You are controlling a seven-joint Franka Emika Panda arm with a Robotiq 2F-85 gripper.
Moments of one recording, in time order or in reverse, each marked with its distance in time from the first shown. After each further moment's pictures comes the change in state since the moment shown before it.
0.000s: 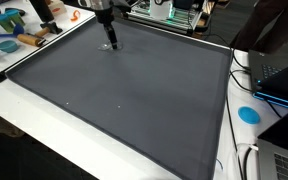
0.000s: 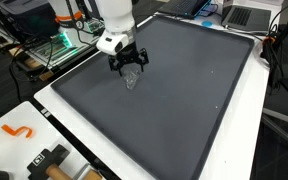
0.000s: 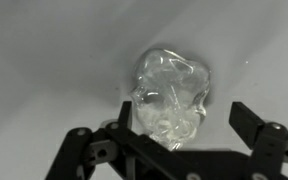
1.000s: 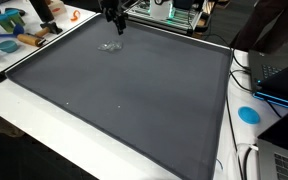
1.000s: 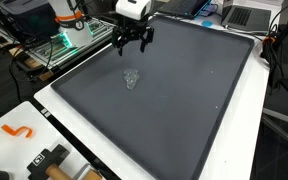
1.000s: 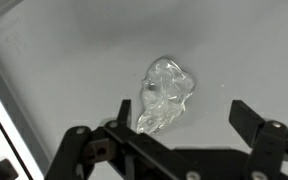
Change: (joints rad) arm 0.088 -0.134 0.028 0.146 -0.378 -0.463 0.151
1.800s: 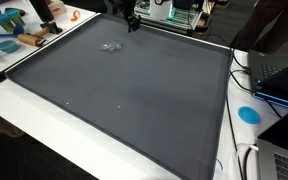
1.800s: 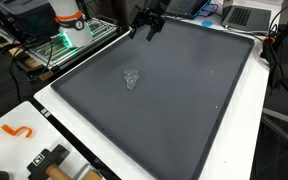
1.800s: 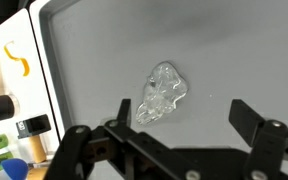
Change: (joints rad) arm 0.115 0.084 0.103 0.199 -0.204 -0.329 0.151
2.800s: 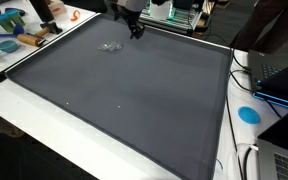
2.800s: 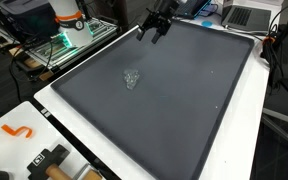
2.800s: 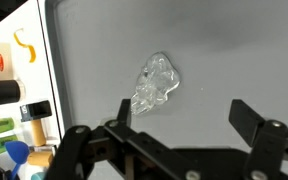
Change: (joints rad) arm 0.051 0.106 0.006 0.102 -0.051 -0.059 0.029
